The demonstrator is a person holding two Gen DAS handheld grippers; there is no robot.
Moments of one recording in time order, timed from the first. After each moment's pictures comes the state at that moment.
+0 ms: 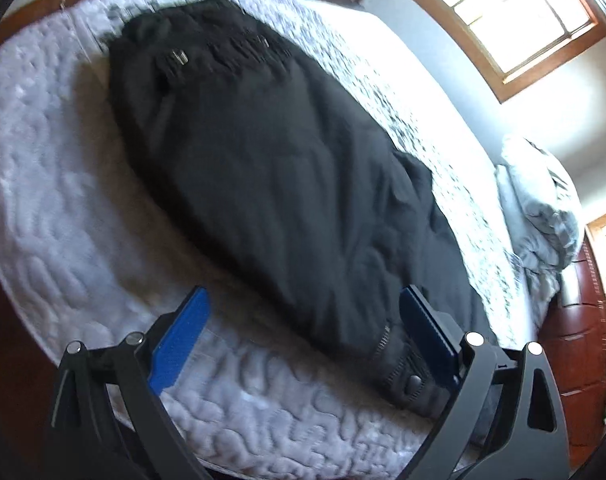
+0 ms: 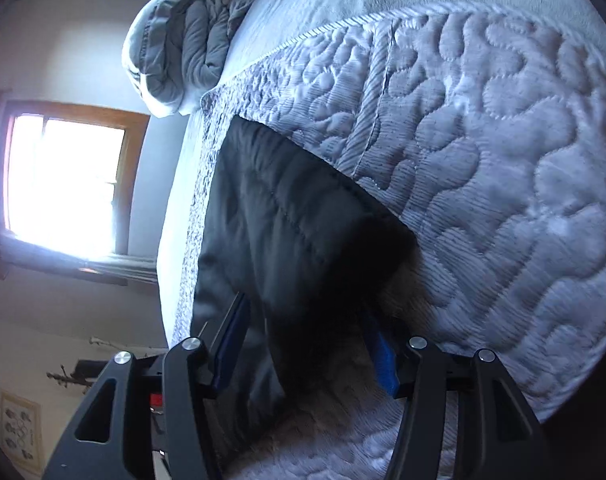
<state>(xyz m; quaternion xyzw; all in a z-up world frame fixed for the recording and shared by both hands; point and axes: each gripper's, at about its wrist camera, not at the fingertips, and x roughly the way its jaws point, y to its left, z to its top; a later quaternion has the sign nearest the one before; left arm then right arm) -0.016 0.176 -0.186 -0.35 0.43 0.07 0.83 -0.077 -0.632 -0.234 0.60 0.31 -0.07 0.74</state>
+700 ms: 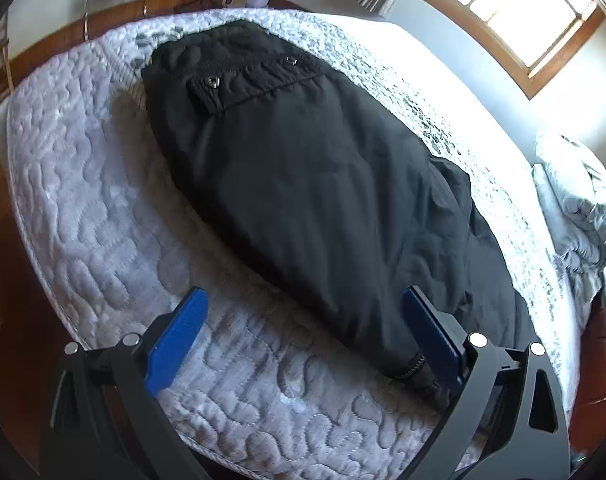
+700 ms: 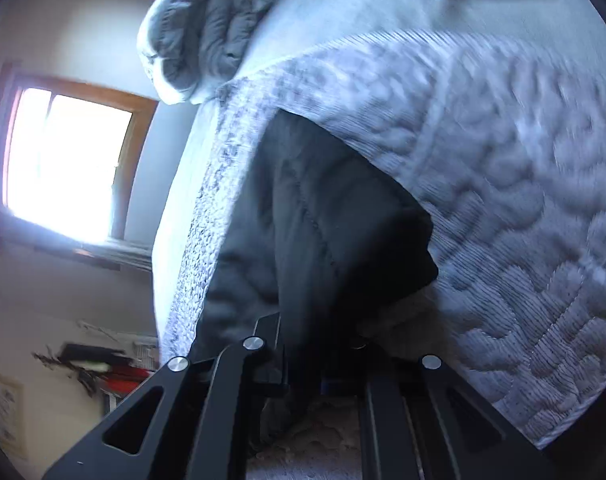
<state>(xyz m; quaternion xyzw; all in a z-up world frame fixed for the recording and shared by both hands) -0.015 0.161 -0.184 -0.28 0.44 0.14 0.84 -0.046 -0.615 -0.179 0.51 0.33 -0.08 0.79</state>
